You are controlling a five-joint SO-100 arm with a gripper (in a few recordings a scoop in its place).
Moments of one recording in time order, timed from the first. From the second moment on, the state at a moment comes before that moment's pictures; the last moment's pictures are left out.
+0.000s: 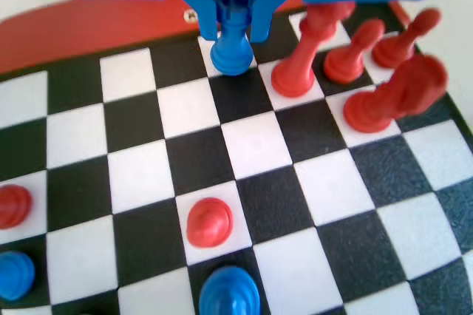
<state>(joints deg) 4.7 54.3 78.7 53.8 -79.1</state>
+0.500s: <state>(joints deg) 4.7 53.3 77.7 52.4 -78.3</state>
